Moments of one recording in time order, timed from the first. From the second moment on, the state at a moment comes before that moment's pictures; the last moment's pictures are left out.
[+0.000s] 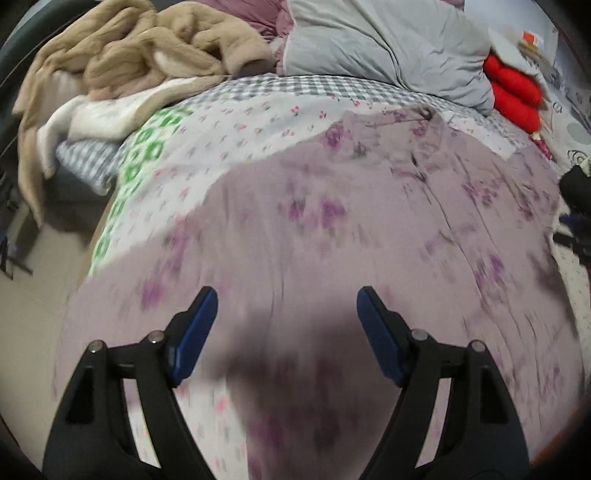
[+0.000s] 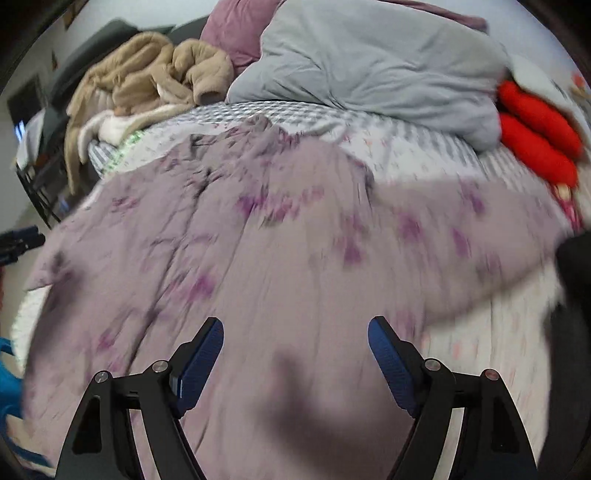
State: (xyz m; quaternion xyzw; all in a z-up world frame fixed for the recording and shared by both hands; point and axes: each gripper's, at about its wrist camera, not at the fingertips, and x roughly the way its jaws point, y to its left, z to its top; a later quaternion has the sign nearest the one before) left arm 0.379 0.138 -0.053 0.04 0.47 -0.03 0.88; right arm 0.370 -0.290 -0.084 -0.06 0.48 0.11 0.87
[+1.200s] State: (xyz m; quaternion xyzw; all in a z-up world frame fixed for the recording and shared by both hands) left arm 0.590 0.070 -0.098 0.03 0.38 0.05 0.92; right arm 0.604 -0.201 -0.122 -0.22 0.38 0.01 0.90
